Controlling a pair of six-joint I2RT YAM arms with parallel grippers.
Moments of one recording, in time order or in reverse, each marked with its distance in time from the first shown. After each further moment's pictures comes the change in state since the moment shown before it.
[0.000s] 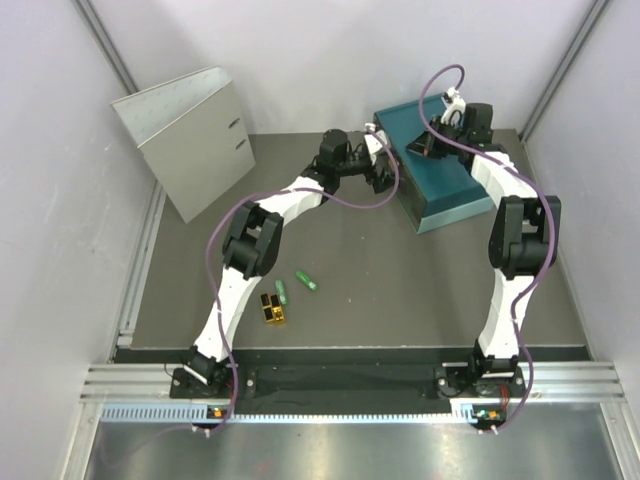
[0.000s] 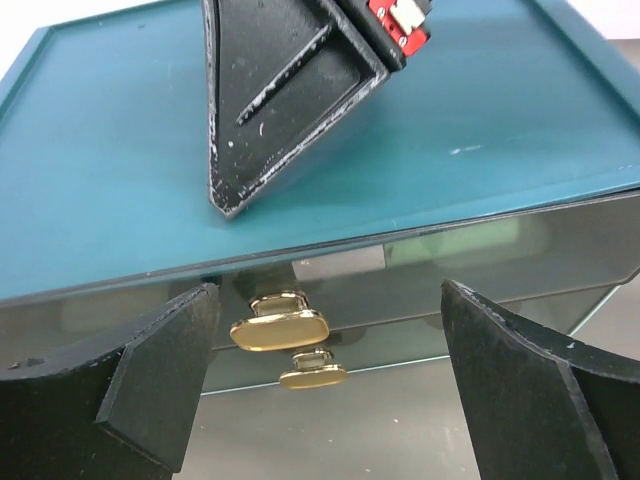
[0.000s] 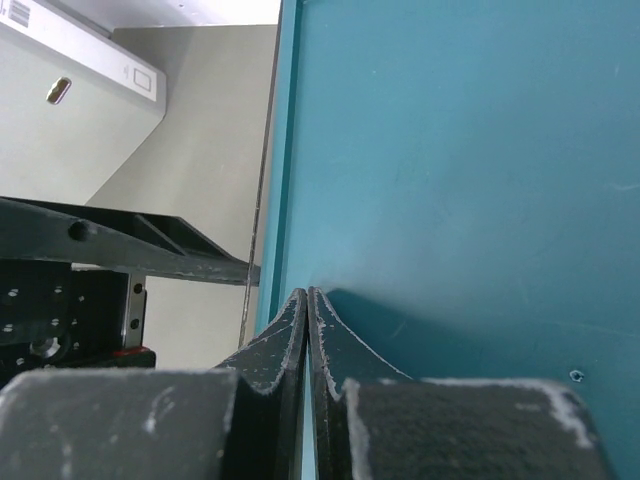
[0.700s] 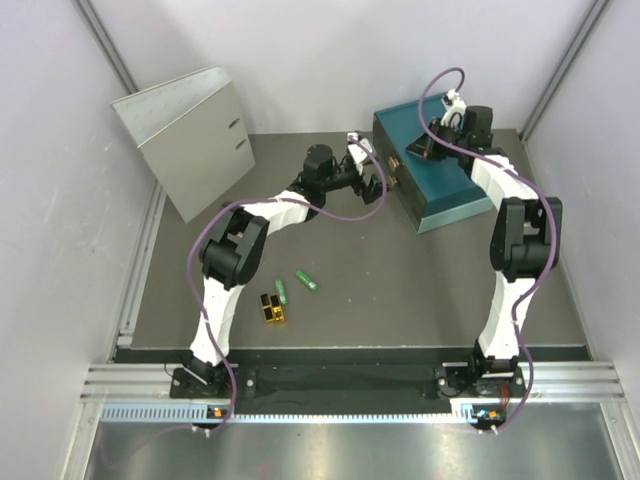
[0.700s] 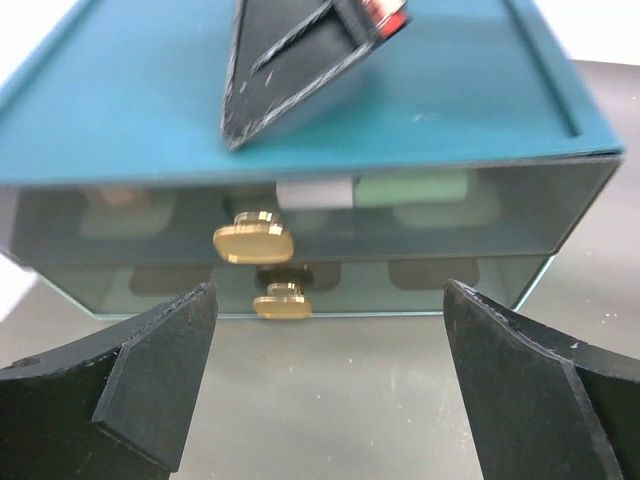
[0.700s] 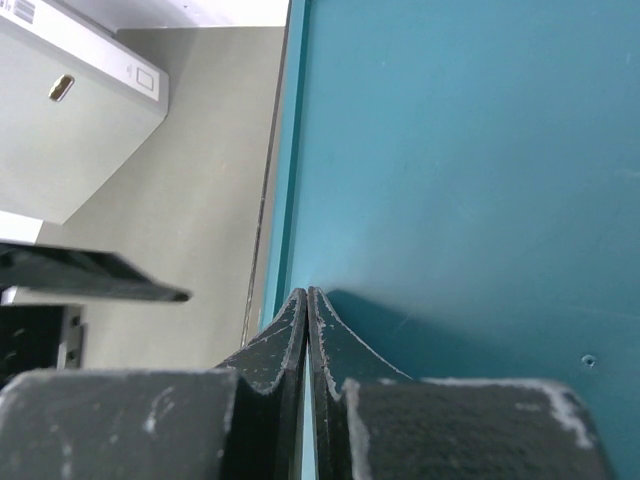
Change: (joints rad) left arm 0.006 -0.257 -0.436 0.204 -0.126 -0.078; right arm 0.001 -0.027 -0.056 0.052 0.003 0.000
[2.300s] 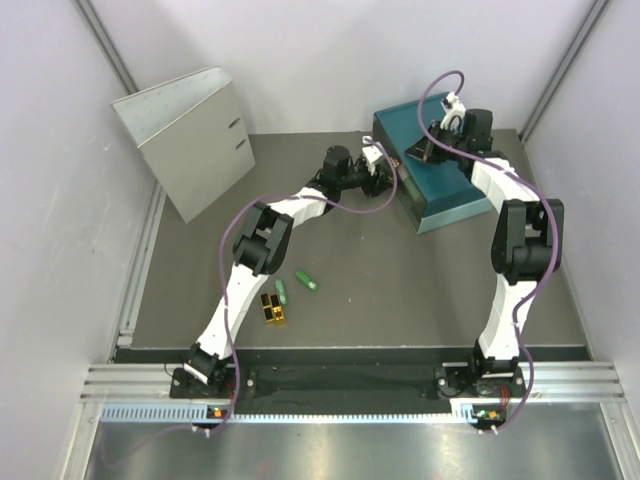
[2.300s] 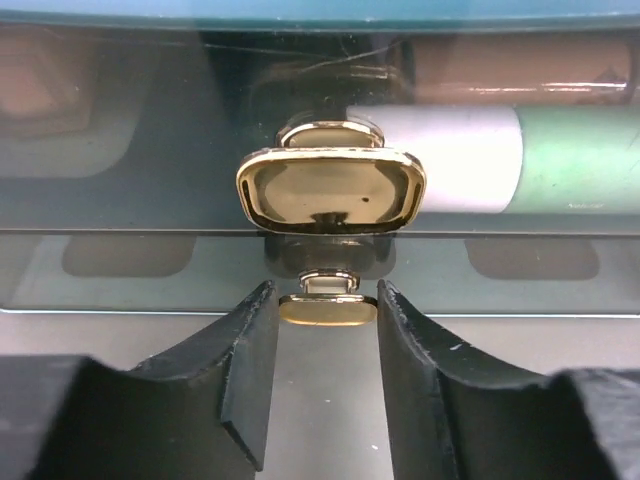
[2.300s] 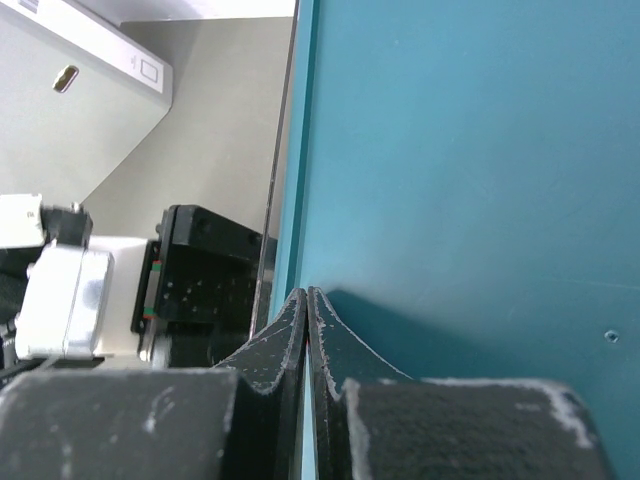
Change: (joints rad) left arm 0.002 0.423 0.478 -0.177 0.018 -0.024; right arm 0.000 -0.029 -0.050 0.019 -0.003 0.000
